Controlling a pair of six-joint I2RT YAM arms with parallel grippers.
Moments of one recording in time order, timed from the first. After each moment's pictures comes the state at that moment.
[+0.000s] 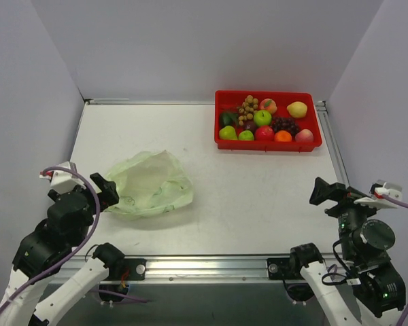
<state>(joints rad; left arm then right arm) -0.60 0.45 0.99 -1.01 -0.68 -0.64 0.26 0.27 0.97 -0.77 0.40 0.26</state>
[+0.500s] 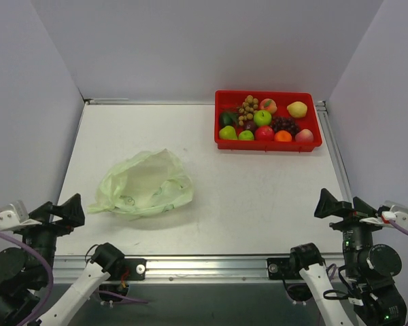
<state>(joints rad) -0.60 0.13 1.08 -0.97 -0.72 -0.36 0.26 0.10 0.93 -0.79 0.42 0.21</state>
